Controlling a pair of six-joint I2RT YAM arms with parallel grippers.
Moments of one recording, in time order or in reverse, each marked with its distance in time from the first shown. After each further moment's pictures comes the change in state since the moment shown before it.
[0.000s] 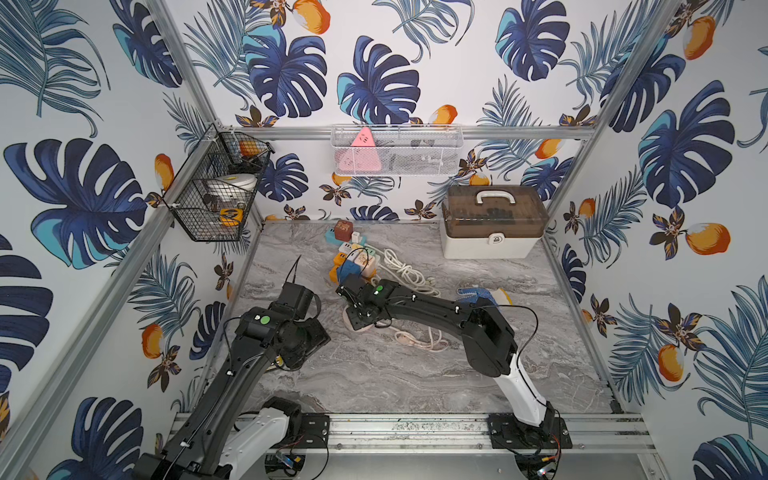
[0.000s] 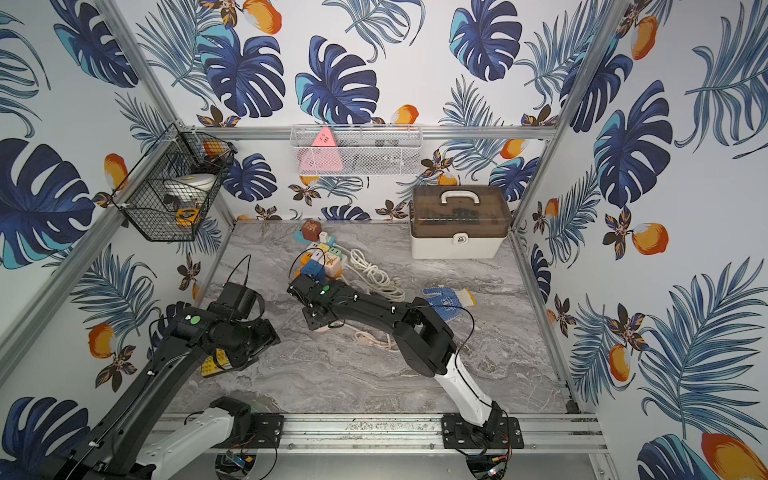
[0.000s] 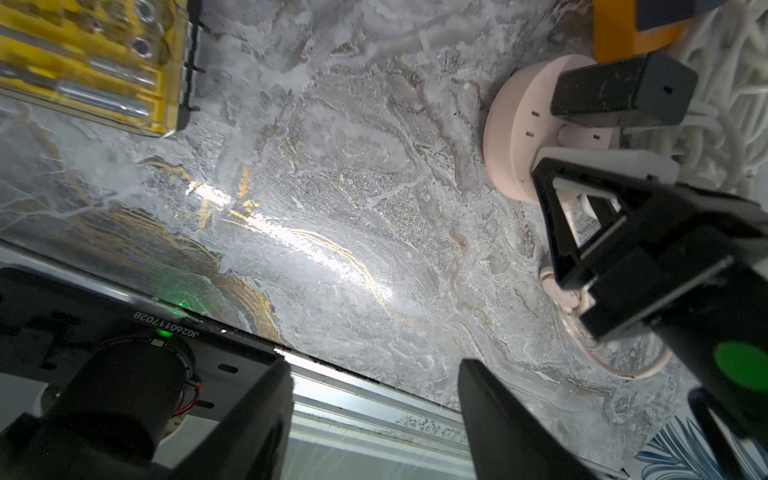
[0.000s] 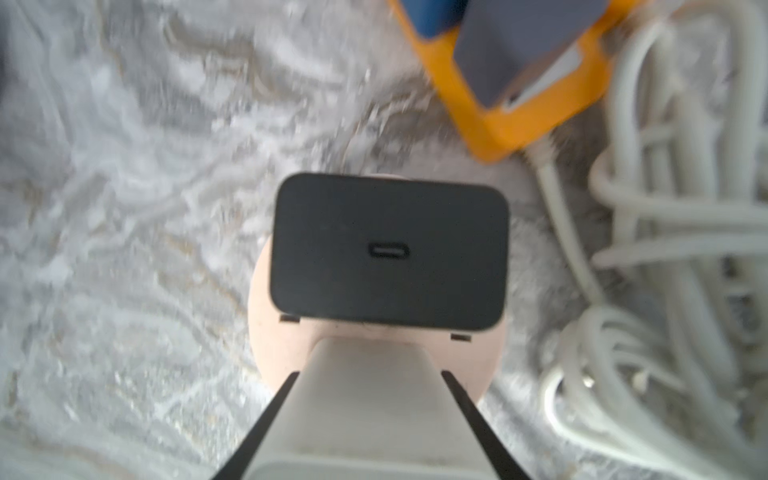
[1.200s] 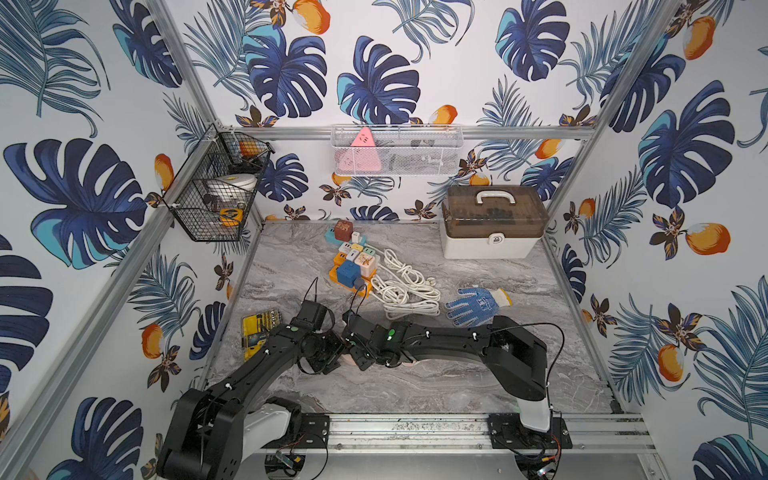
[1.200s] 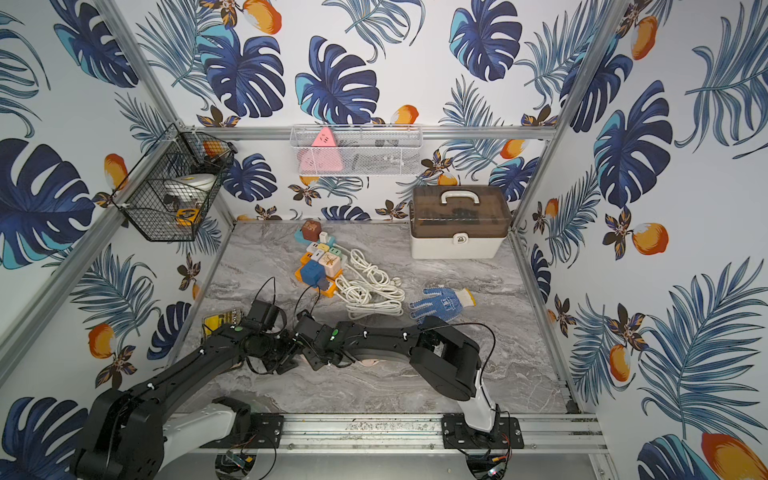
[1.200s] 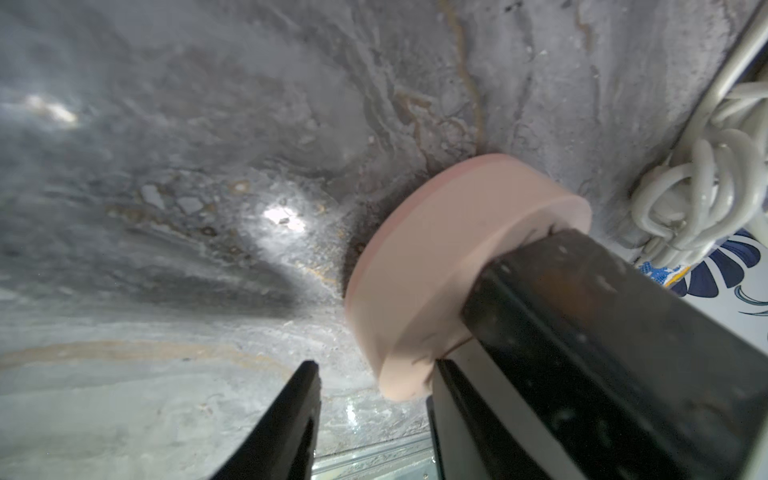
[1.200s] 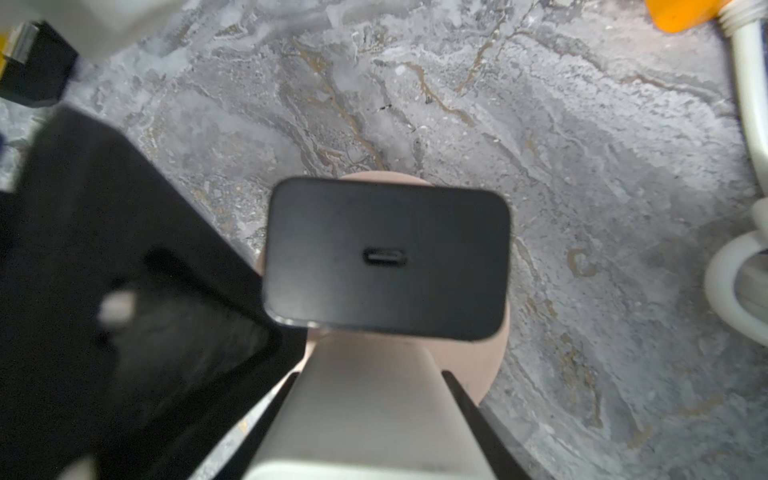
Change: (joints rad) left arm 0.004 0.160 -0.399 0.607 0.295 -0.111; right arm 0.154 -0.209 -0.427 0.327 0.003 -0.048
